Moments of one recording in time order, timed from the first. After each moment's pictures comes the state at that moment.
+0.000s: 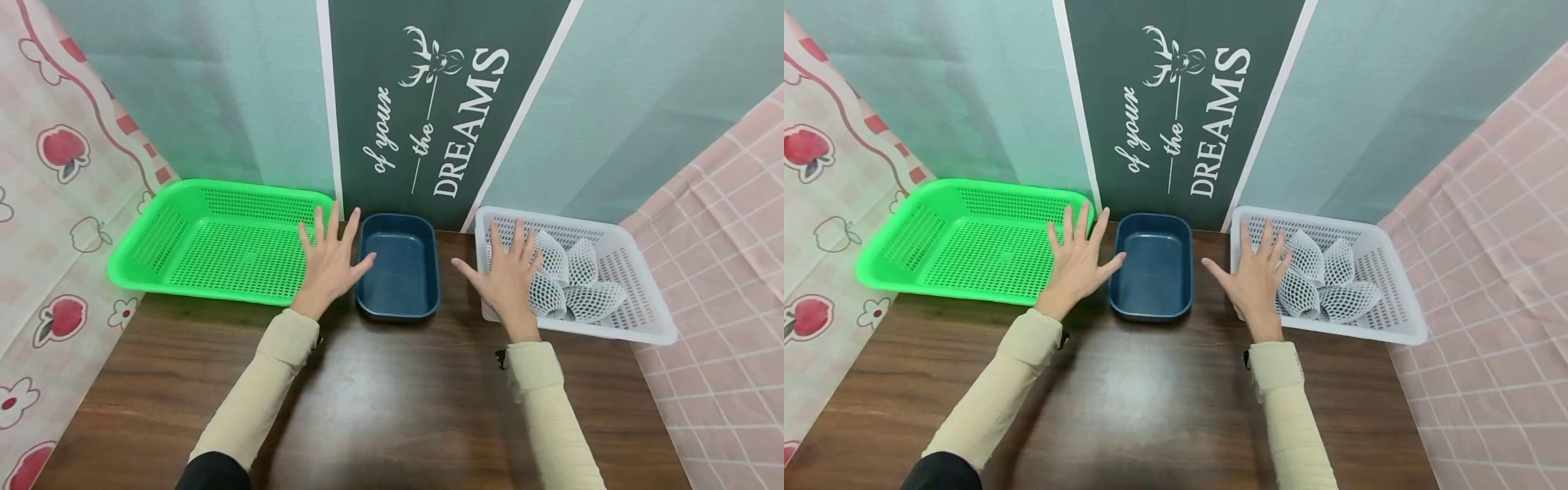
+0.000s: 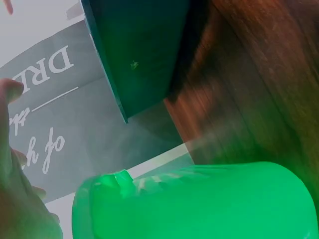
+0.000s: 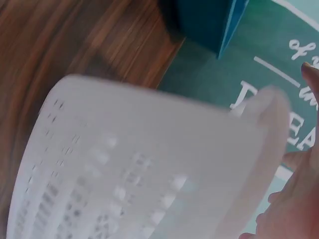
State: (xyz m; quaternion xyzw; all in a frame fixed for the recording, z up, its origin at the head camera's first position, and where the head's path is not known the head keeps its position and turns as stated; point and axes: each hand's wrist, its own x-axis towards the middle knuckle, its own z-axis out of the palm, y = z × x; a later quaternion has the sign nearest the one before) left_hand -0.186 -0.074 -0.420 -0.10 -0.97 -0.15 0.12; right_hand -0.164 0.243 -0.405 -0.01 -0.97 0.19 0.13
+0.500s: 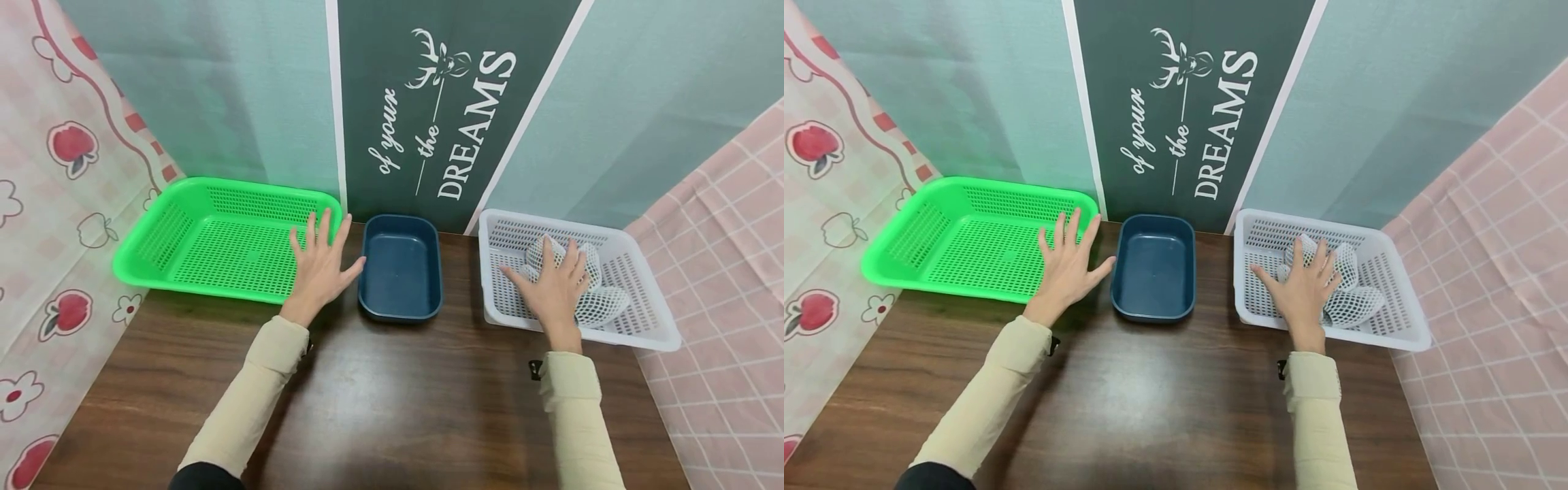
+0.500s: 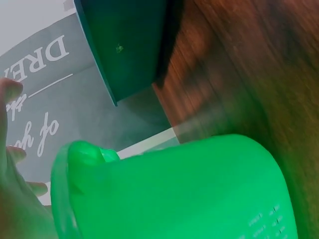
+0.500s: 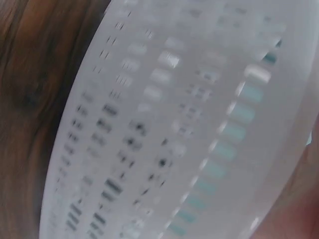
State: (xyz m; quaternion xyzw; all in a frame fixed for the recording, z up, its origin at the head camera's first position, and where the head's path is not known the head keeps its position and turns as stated) left_hand -0.175 -0.095 -0.425 -0.10 -0.97 -0.15 0.15; right_hand -0.153 0.311 -0.407 -0.10 -0.97 0.20 0.09
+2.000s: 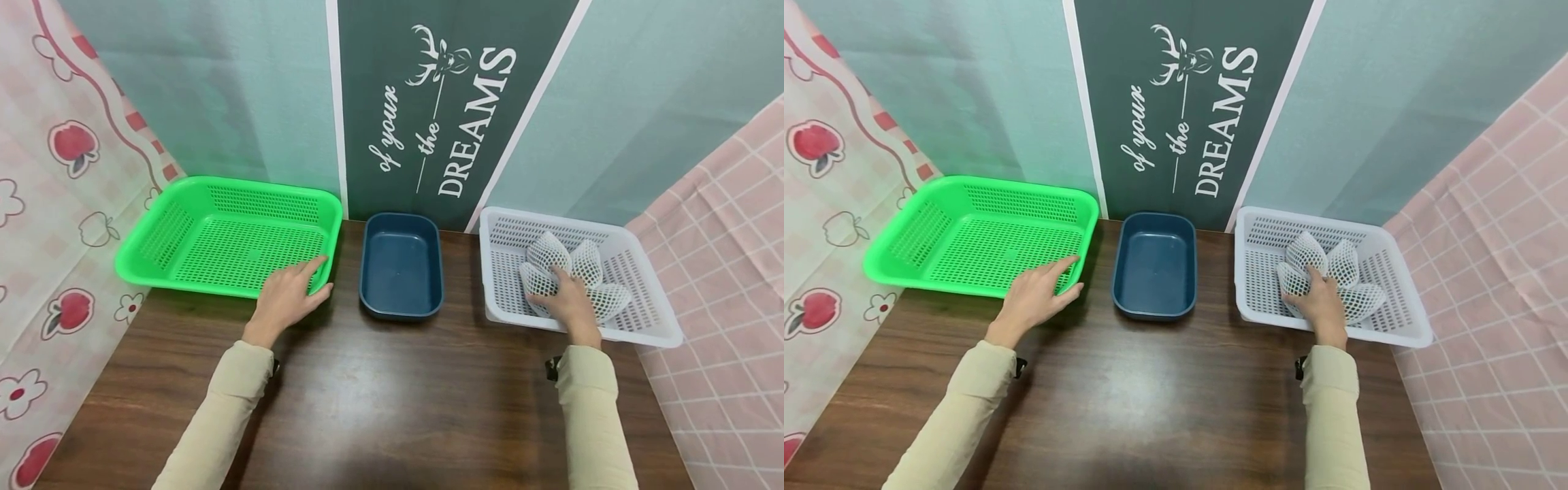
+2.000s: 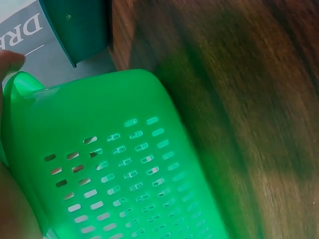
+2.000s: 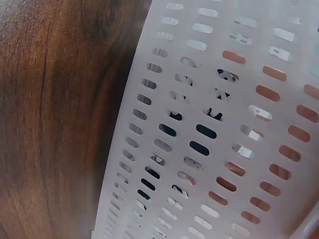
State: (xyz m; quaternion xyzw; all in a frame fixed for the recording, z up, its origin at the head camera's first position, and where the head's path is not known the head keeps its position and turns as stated) left_hand -0.140 -0.155 -0.452 -0.18 -0.95 -0.18 0.16; right_hand -0.147 0.365 -0.425 -0.12 -0.96 0.22 -0.11
